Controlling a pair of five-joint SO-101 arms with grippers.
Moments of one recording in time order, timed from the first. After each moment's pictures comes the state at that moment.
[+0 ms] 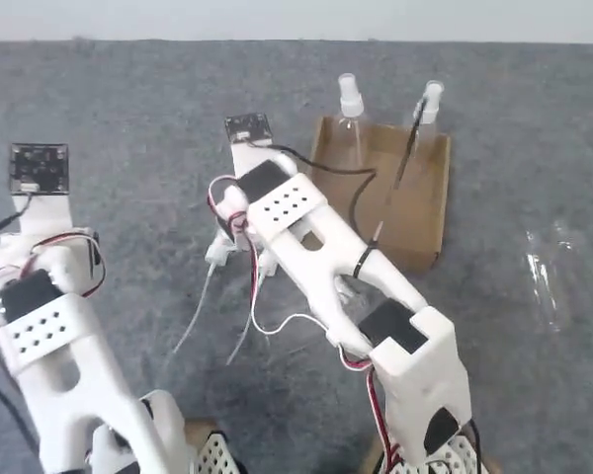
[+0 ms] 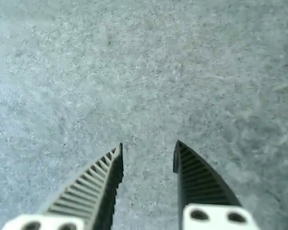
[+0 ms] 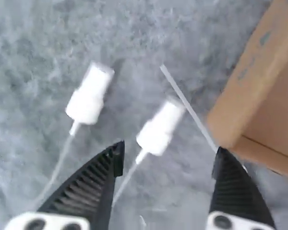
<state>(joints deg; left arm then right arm) -37.1 -40.2 48.9 54.7 -19.8 -43.5 25.9 -20.4 80.6 -27.0</state>
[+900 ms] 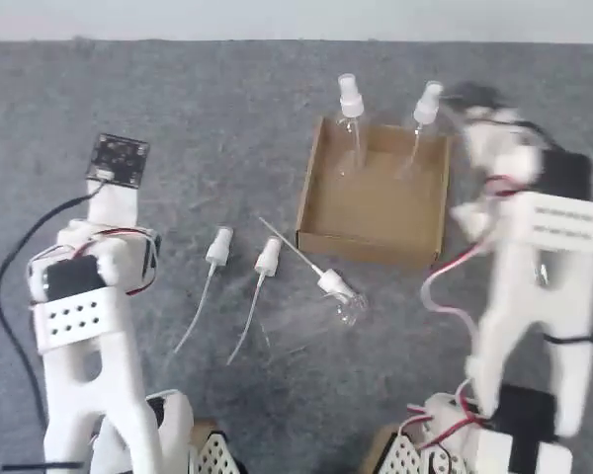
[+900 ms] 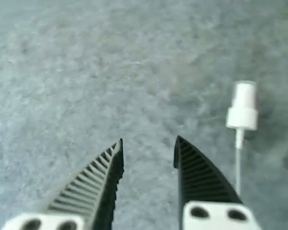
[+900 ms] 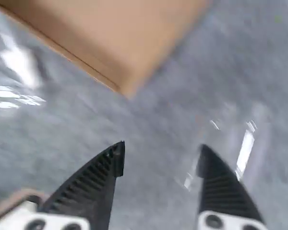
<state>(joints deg) -21.9 -40.2 49.1 61.8 -19.0 8.0 -13.4 -4.1 100.5 35.1</state>
